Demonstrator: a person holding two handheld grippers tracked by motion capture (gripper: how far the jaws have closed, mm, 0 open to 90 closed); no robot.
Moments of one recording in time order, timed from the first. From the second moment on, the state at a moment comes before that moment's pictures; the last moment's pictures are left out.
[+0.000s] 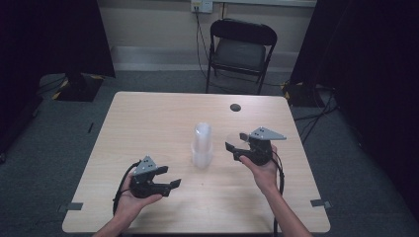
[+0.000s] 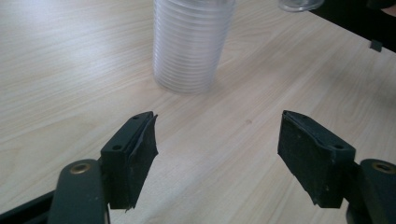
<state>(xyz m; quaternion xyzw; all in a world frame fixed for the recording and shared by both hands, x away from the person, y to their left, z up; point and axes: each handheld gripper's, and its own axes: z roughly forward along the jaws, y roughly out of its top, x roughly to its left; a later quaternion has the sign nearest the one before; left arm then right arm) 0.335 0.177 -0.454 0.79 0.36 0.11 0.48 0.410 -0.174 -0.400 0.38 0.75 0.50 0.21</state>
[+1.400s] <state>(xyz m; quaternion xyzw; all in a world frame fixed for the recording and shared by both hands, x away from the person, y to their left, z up) 0.339 0.178 -0.459 0.79 0.36 0.10 0.49 0.503 -0.163 -0.436 0.45 0.72 0.48 0.21</state>
